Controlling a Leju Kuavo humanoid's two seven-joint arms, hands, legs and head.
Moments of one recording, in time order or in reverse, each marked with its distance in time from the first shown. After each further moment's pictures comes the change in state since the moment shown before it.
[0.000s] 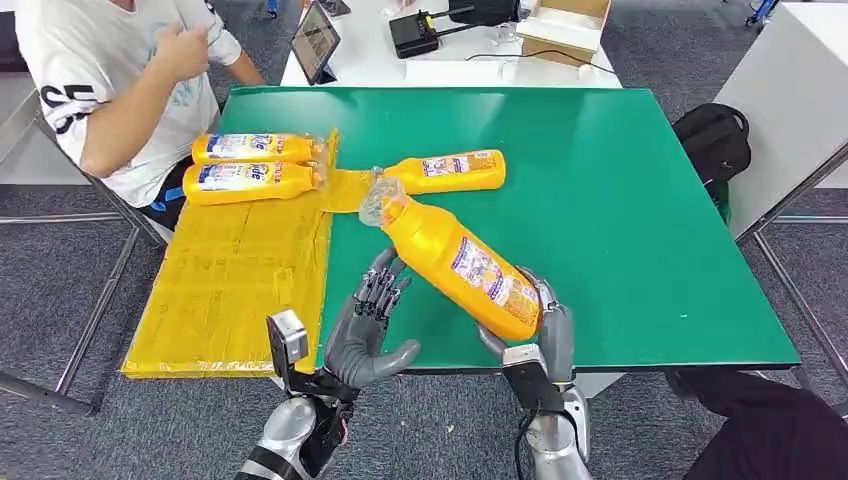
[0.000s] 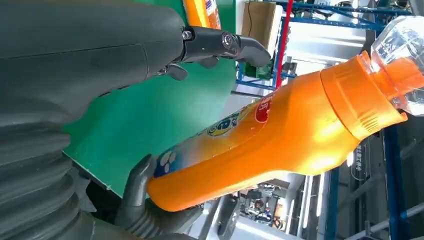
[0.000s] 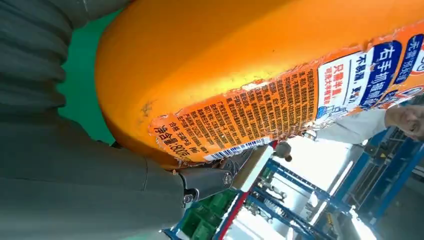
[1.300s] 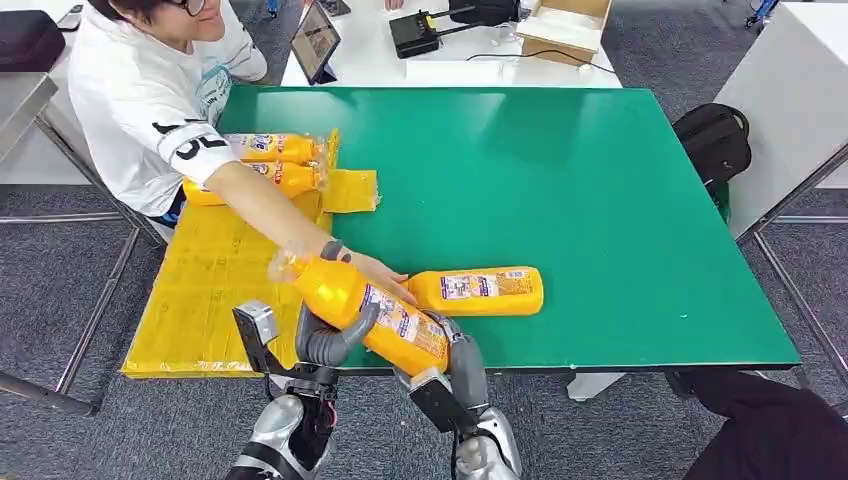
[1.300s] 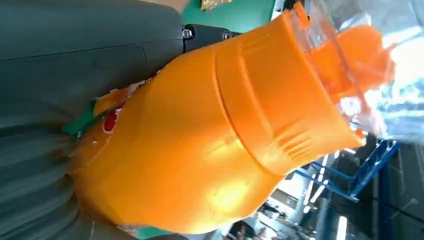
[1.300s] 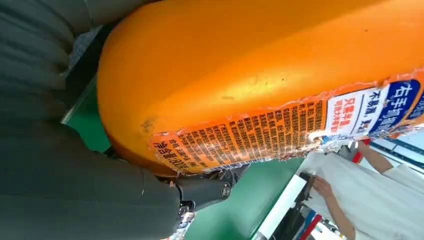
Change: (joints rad) left arm -0.019 -0.006 0.096 0.061 0.084 0.231 -0.011; right arm -0.092 0.063 0.173 0.458 0.068 -0.072 0.003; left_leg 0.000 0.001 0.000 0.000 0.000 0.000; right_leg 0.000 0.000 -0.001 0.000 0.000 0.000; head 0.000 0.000
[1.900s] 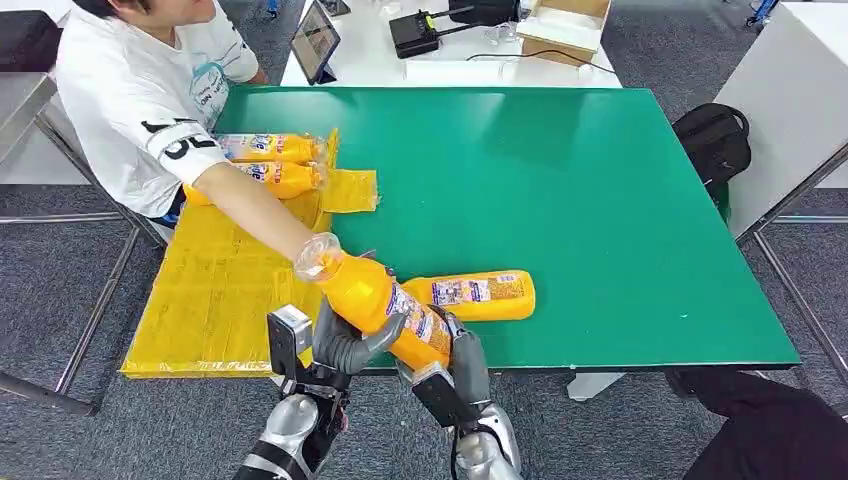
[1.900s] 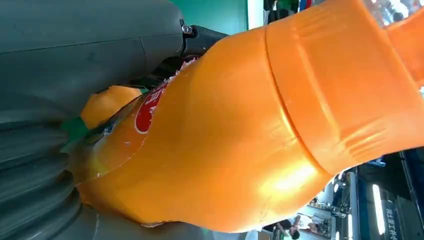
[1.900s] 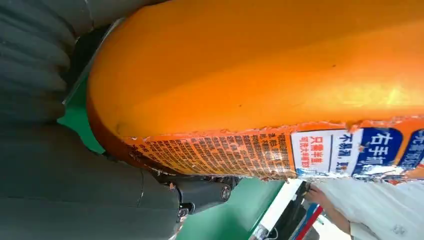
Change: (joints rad) left arm -0.009 0.000 -0.060 0.000 -0.195 0.006 -0.020; right arm -0.013 0.000 0.000 0.002 -0.016 0.007 0.000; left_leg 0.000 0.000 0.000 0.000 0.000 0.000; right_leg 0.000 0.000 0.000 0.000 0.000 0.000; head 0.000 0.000
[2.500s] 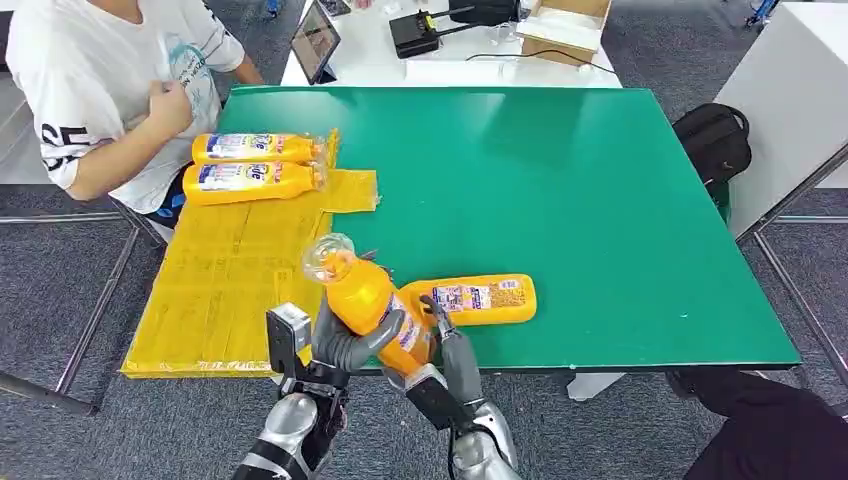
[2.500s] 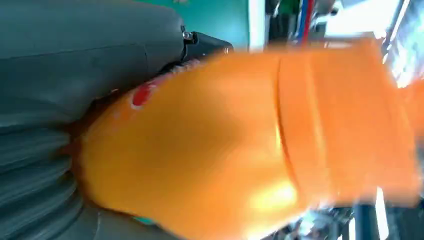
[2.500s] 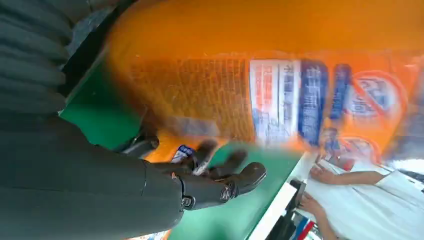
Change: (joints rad) left arm -0.005 0.000 0.013 -0.018 0.006 0.038 0.000; right arm -0.003 0.000 0.040 -0.006 -0.025 0.031 -0.003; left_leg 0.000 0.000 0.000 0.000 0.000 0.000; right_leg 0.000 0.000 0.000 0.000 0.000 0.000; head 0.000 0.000
